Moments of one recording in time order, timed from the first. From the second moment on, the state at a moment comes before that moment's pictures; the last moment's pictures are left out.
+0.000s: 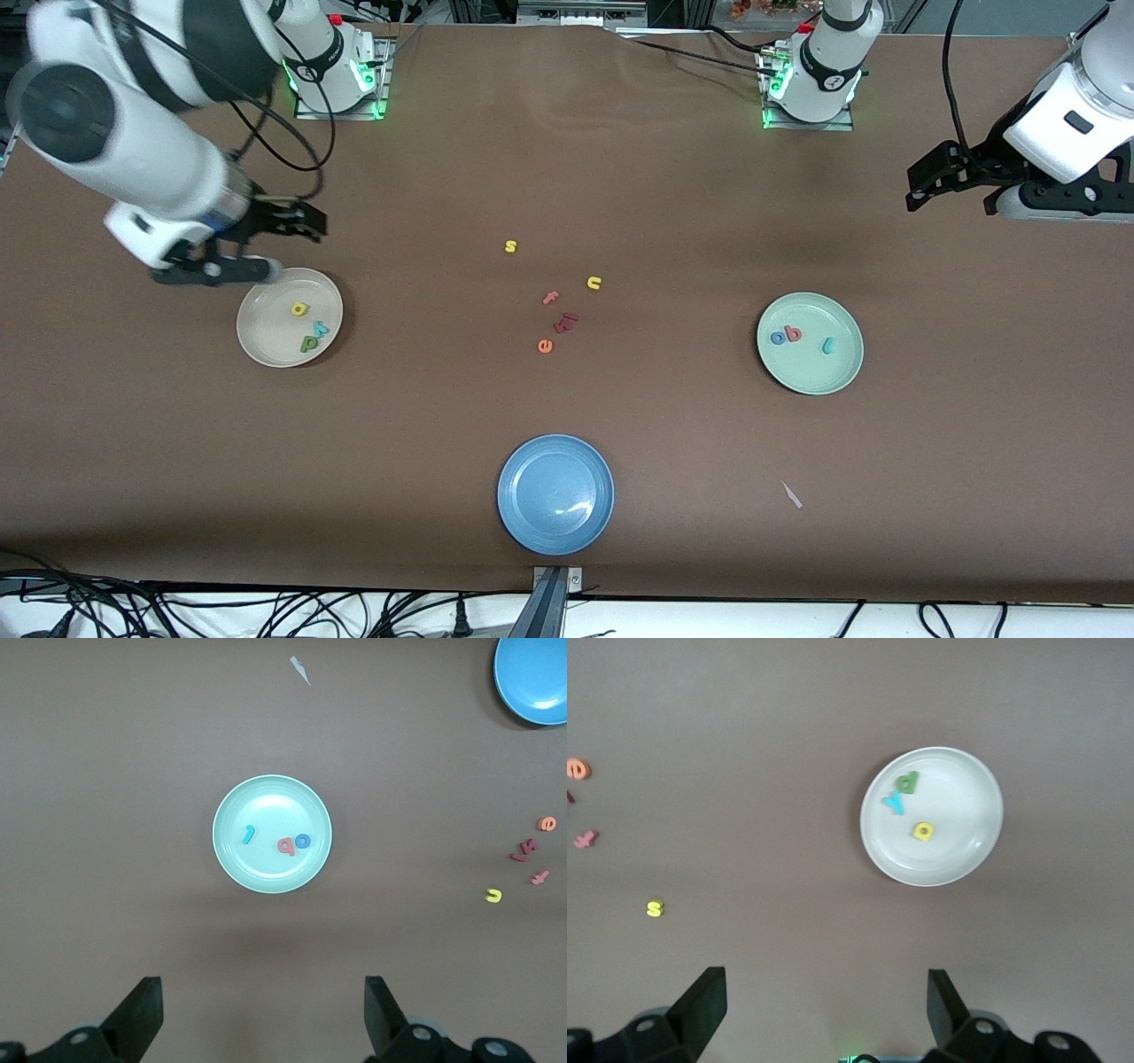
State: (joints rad) left arm 0.00 -0.03 -0.11 -1.61 -0.04 1.55 -0.11; right arm 0.29 0.10 -0.06 -1.62 -0.01 1.57 0.22
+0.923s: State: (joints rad) left arm 0.00 -0.03 -0.13 -1.61 -0.04 1.55 -0.11; right arm 0.10 0.00 -0.04 -1.64 -0.01 1.55 0.03
